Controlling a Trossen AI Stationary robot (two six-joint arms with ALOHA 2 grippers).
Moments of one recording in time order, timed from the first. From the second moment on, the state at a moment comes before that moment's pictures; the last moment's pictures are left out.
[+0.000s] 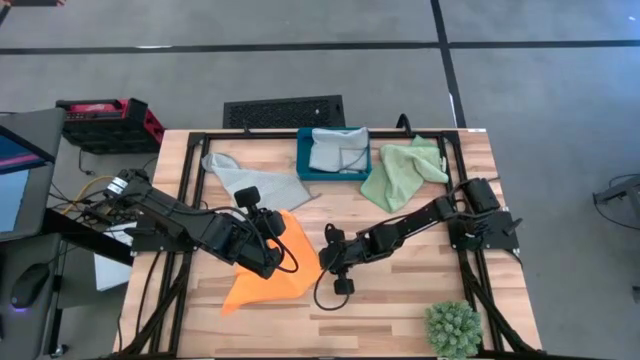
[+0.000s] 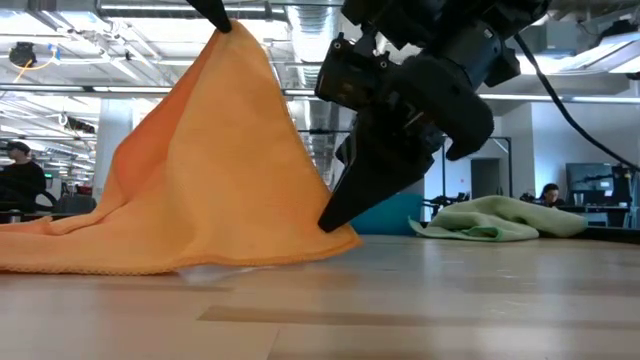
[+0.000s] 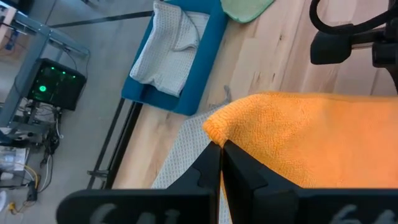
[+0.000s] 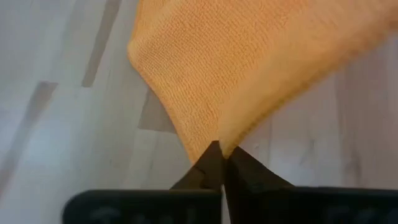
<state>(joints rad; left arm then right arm) -0.45 1.56 1.50 -1.29 -0.84 -0.58 0.29 1.95 1.09 -0.01 0.01 0.09</state>
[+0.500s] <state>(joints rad) -0.44 1.54 1.50 -1.38 -0.82 -0.72 0.31 1.67 1.09 -0.45 0.24 0.12</state>
